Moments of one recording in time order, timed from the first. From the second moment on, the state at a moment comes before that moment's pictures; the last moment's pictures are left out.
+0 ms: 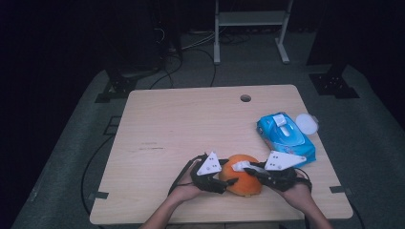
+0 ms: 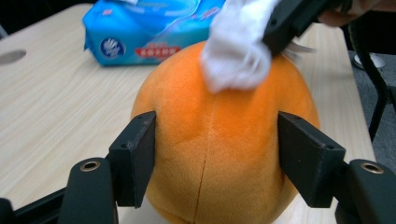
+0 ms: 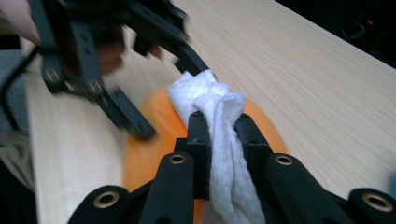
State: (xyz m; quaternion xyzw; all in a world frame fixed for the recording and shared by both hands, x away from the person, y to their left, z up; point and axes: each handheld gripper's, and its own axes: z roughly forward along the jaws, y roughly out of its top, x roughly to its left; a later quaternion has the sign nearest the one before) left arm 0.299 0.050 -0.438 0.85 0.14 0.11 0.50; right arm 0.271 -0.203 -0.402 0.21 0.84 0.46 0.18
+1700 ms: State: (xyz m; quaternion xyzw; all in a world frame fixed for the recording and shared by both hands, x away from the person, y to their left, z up) left arm 0.321 0.074 -0.437 0.83 0.20 0.10 0.51; right arm 0.275 -0.215 -0.420 0.23 0.86 0.42 0.18
